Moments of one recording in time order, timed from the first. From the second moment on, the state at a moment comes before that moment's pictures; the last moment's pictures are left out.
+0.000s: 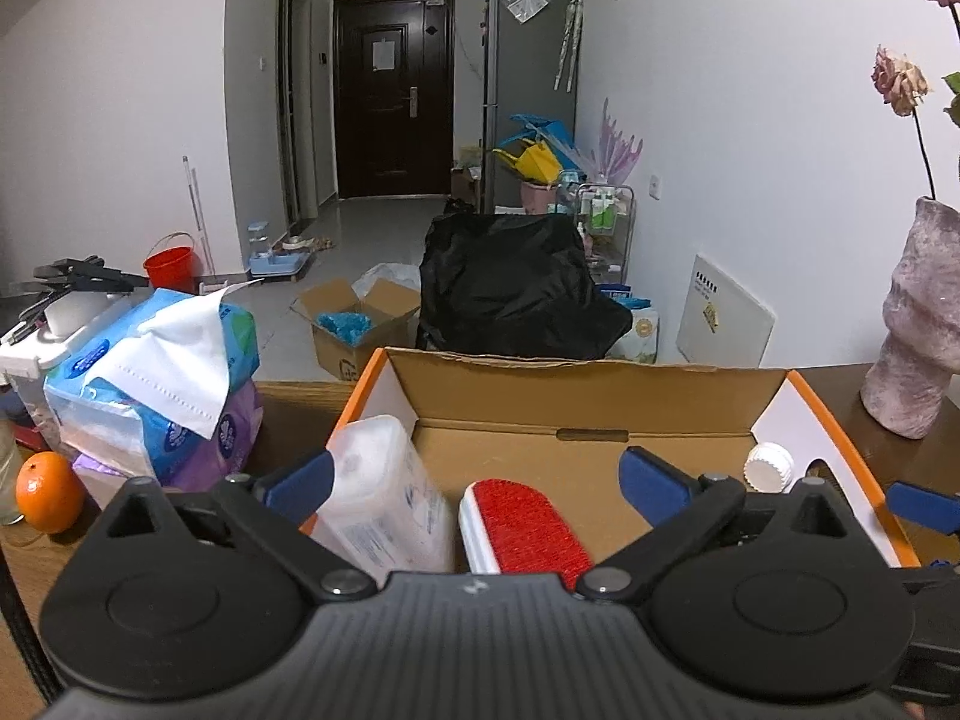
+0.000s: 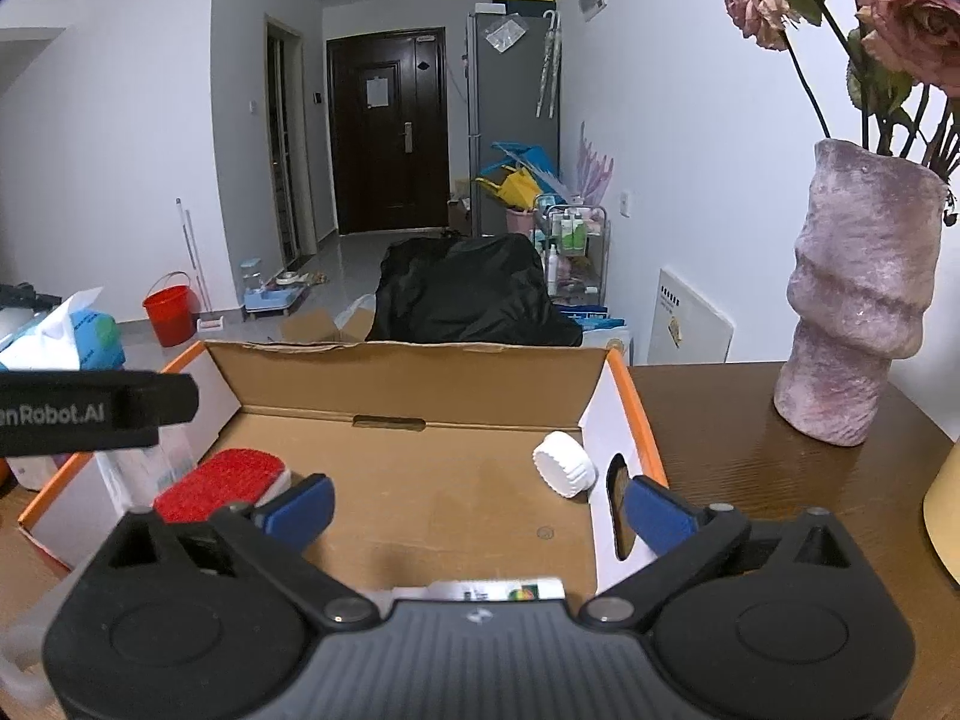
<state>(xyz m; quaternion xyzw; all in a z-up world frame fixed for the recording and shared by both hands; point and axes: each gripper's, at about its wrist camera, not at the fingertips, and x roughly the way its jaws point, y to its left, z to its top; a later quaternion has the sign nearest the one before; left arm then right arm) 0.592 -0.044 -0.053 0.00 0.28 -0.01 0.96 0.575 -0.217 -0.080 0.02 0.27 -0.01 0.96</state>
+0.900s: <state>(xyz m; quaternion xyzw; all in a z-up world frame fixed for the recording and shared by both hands) 0.557 -0.037 -0.041 0.00 0.25 -0.01 0.97 0.549 -0.214 -0.068 0.01 0.25 0.00 0.97</state>
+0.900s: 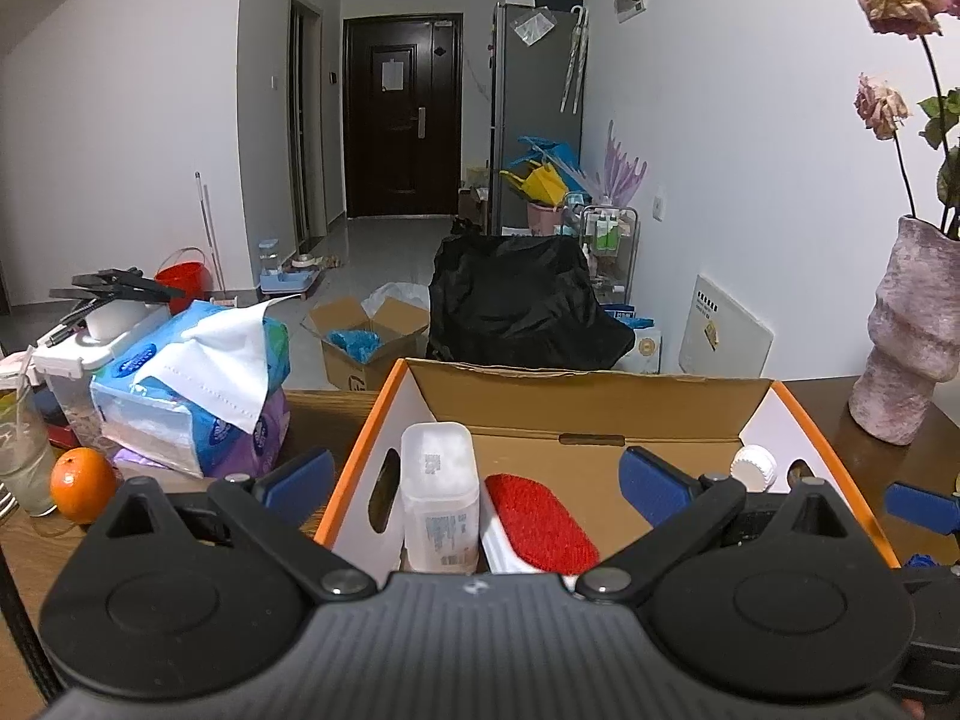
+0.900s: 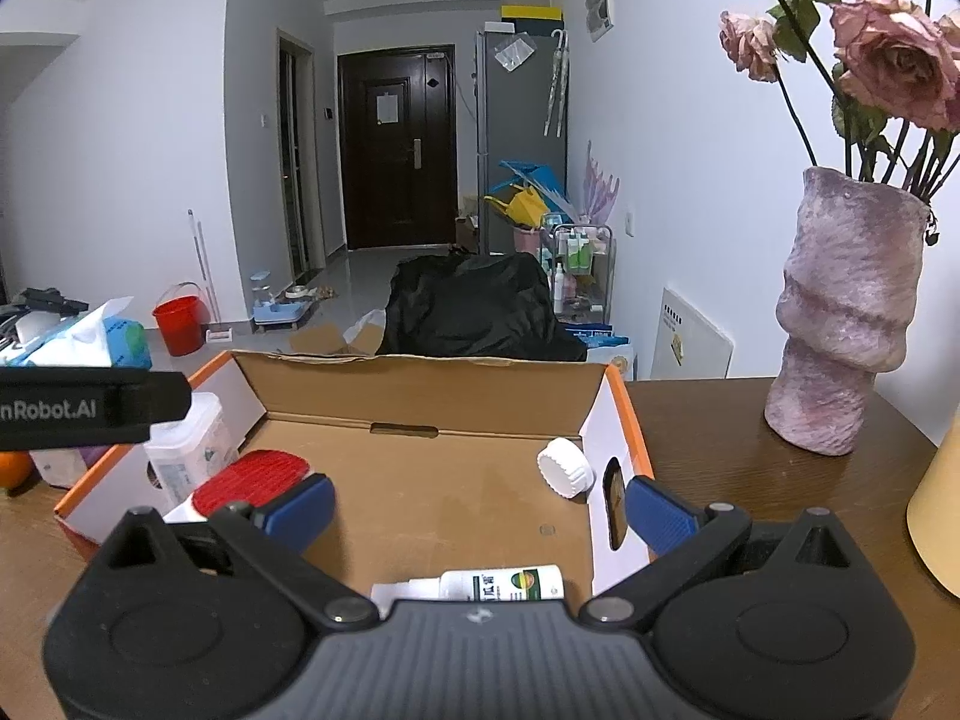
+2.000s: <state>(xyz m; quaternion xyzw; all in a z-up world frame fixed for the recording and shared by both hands) 0.443 -0.012 -0.031 0.00 0.24 -0.01 0.97 0.443 -0.206 -0.061 0.02 0.24 0.00 0.97</state>
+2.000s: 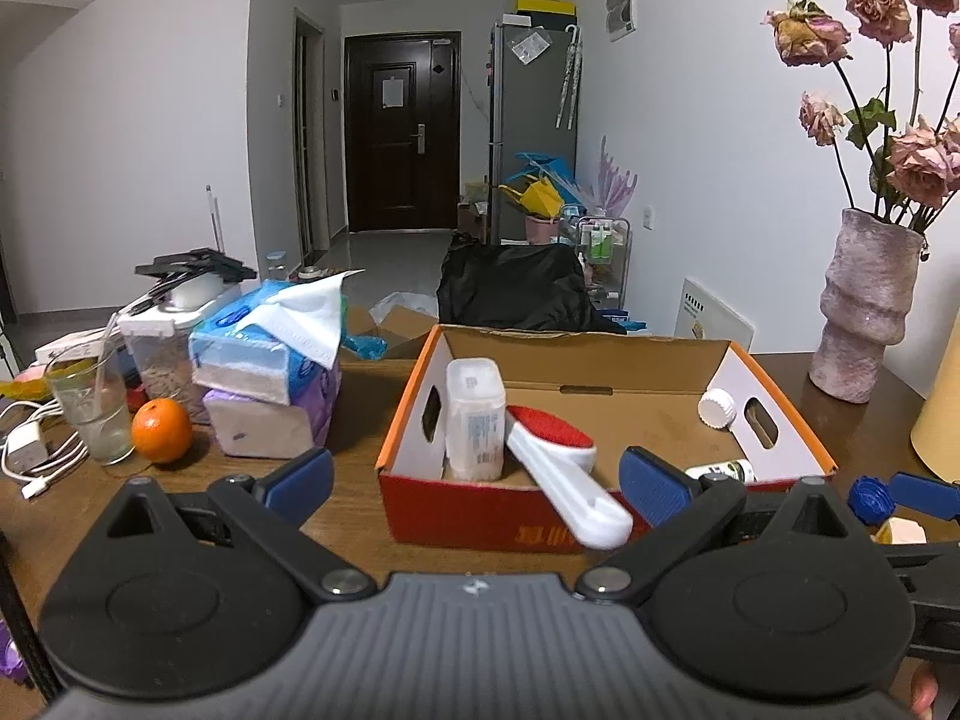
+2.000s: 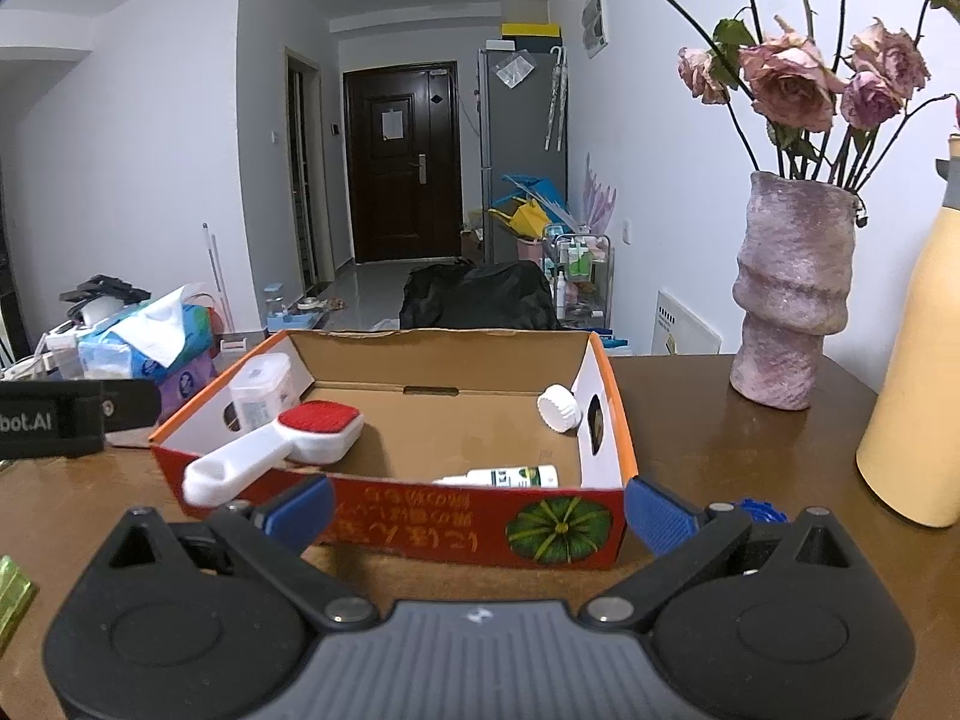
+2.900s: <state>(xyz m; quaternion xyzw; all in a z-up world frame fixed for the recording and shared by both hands) 0.338 0.030 -0.037 0.00 0.26 0.01 0.97 0.344 -0.174 -0.061 0.01 0.24 0.02 0.97</state>
